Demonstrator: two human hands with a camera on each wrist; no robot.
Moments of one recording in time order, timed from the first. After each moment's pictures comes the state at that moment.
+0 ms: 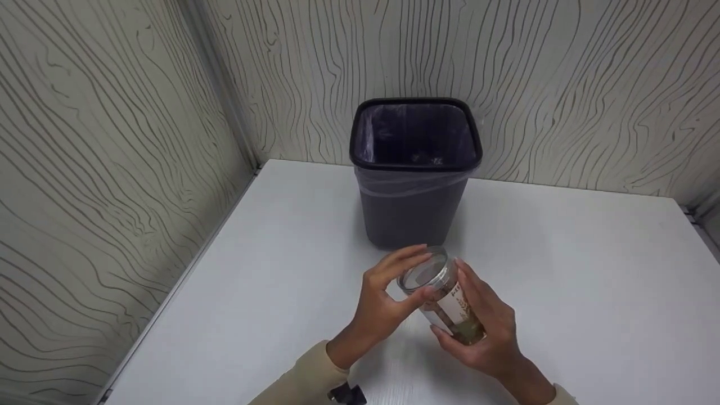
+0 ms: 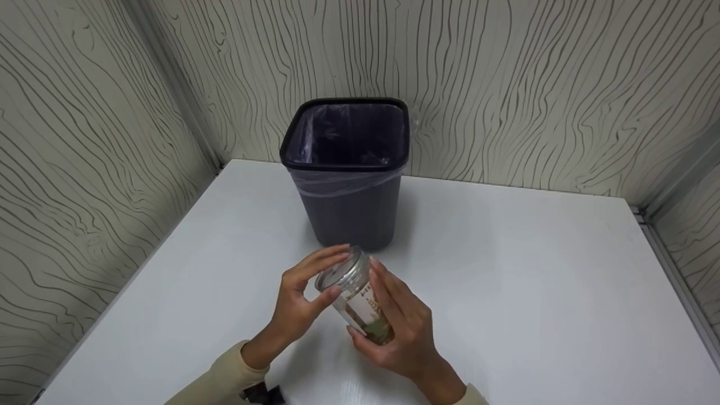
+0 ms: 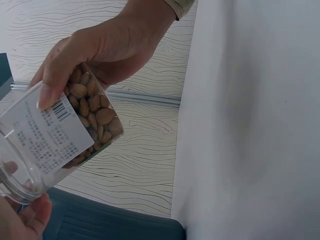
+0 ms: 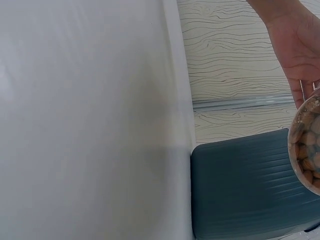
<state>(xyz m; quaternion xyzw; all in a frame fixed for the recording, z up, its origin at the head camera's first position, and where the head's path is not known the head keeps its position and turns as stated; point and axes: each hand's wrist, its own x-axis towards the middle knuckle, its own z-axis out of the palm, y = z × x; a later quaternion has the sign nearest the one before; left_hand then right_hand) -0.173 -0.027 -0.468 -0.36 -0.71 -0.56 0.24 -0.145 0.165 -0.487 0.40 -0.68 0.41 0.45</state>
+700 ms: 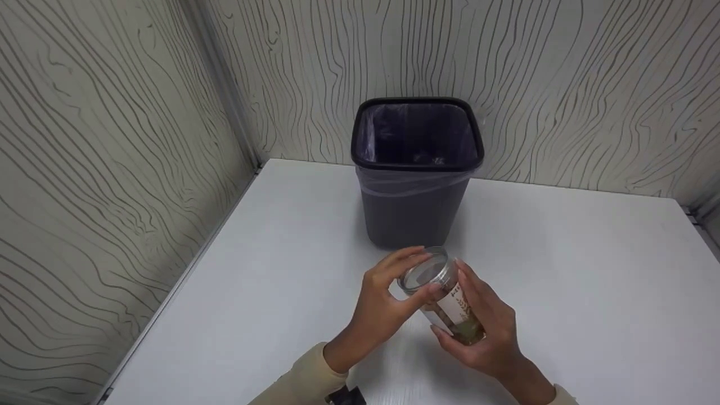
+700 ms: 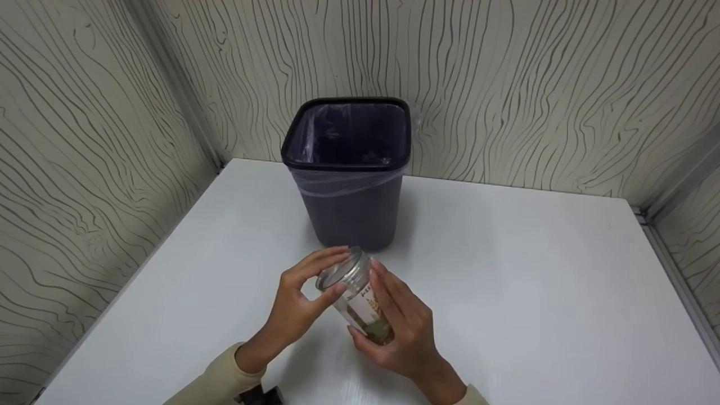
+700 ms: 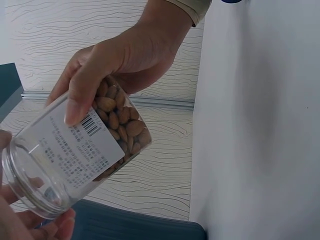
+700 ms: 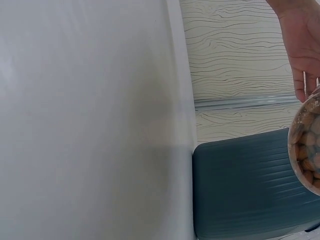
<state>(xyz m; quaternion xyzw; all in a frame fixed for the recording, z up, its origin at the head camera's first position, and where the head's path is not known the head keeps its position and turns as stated) -0.163 -0.028 -0.455 -0.30 -0.75 -0.55 0.19 -0.145 0.163 -0.484 0.40 -0.68 0.41 0.46</state>
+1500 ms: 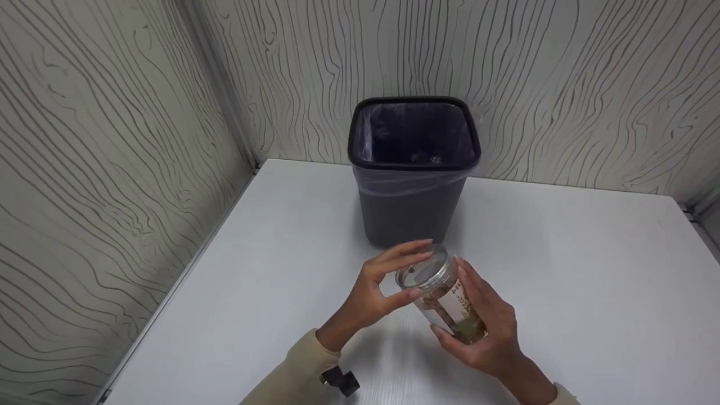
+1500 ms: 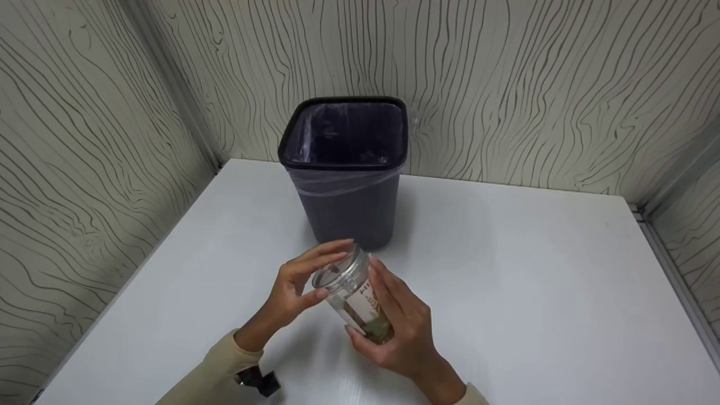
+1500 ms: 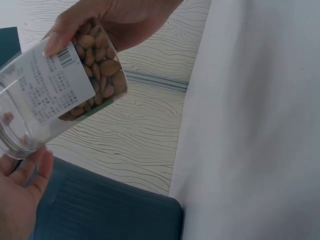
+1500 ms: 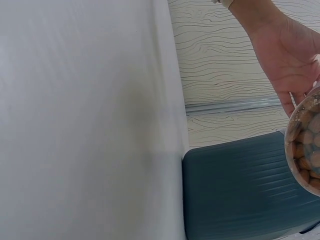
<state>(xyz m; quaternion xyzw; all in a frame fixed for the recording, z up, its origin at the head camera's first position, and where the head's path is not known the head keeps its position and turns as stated) -0.193 -0.044 -0.467 -0.45 -0.65 -0.60 0.10 -0.141 0.164 -0.479 0.39 -0.68 0.43 0.44</state>
